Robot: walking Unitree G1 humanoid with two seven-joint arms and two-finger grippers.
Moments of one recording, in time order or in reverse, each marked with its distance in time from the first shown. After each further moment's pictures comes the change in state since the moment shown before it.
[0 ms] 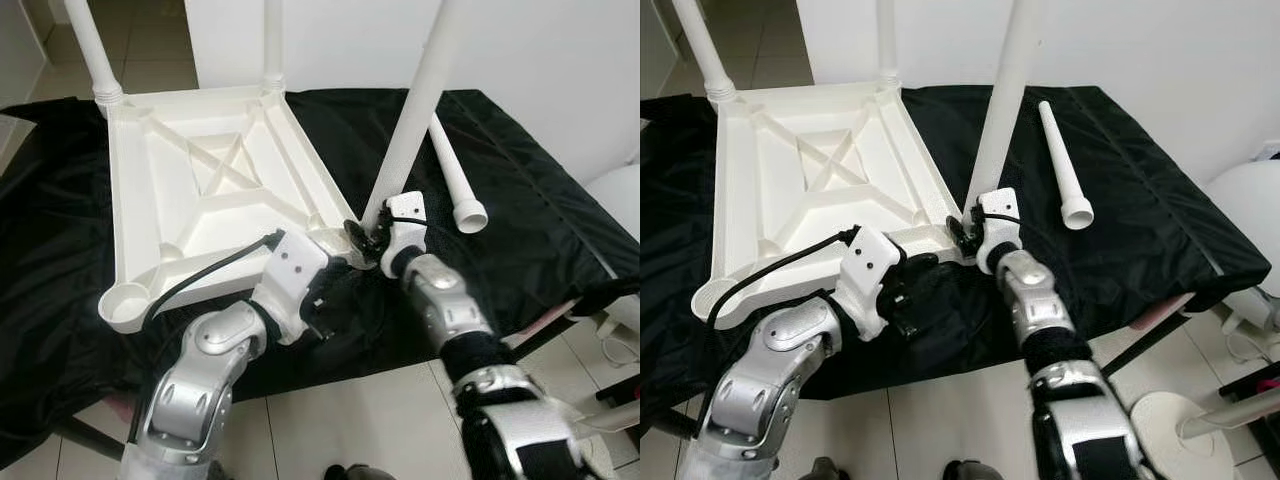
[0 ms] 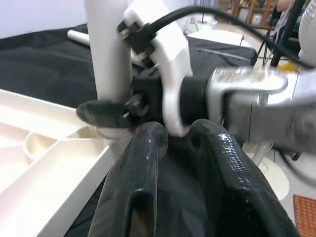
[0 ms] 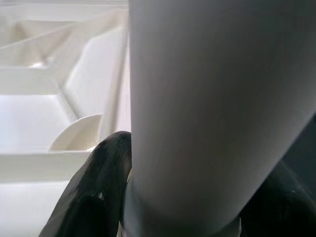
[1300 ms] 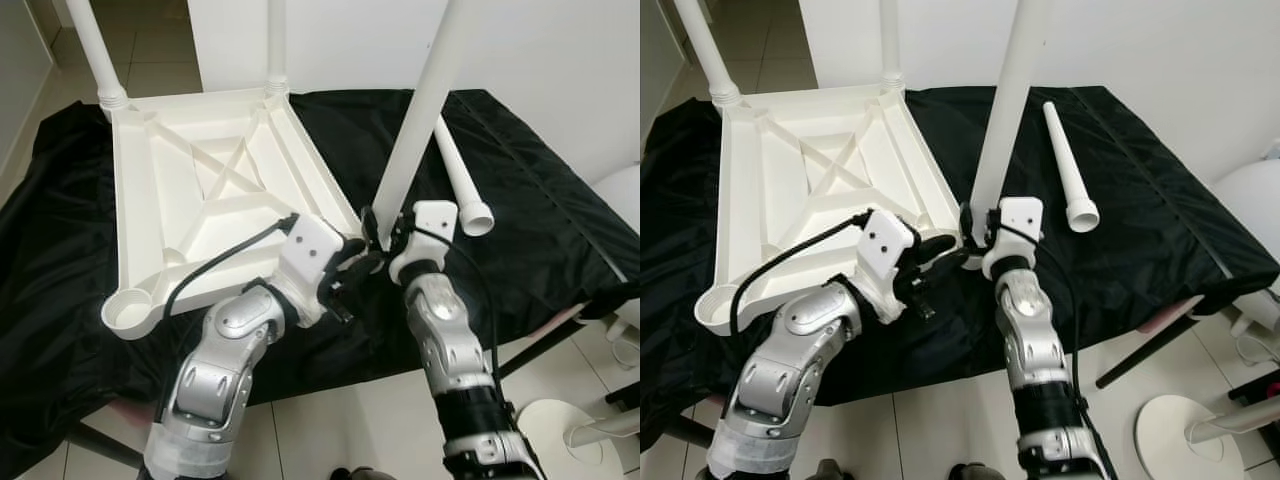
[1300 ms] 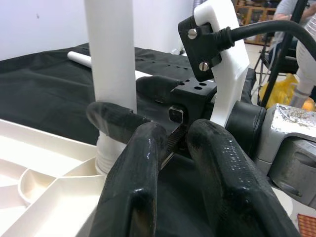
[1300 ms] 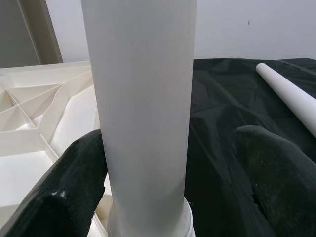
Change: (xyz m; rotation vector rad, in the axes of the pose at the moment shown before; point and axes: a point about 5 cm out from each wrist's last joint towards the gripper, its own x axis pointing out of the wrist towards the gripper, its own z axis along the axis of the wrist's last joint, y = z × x) left arm 0.019 -0.001 0.010 -0.002 -0.083 -0.023; right arm -0.046 -0.004 0.020 0.051 -0.214 -0.120
